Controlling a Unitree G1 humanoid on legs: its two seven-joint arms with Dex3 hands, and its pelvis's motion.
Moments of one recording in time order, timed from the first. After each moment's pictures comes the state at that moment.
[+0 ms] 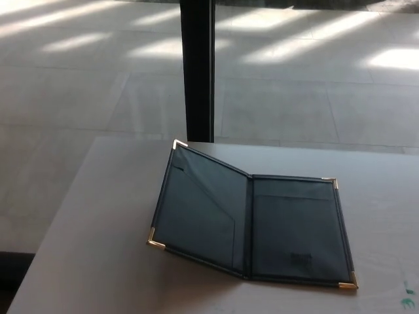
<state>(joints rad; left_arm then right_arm) -0.06 0.33 0.51 0.56 -0.20 0.14 0.00 0.24 -0.35 -0.49 0.49 0.14 0.12 0.12</state>
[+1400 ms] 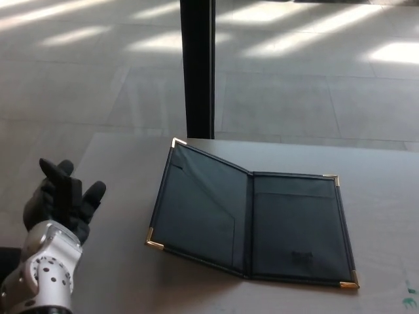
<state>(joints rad) -0.58 0.06 0.51 0.47 -0.48 0.37 0.25 0.25 -0.33 -0.73 0.22 0.49 0.42 0.15</state>
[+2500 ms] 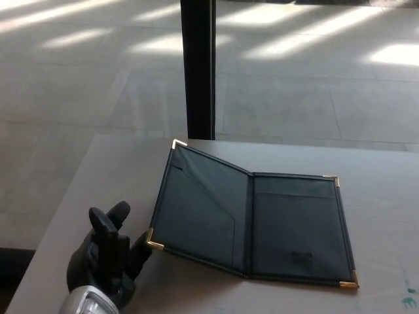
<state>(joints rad) -0.13 -0.08 0.19 0.01 -0.63 0.46 0.23 0.22 -0.33 -0.72 0.23 0.51 0.42 0.14</state>
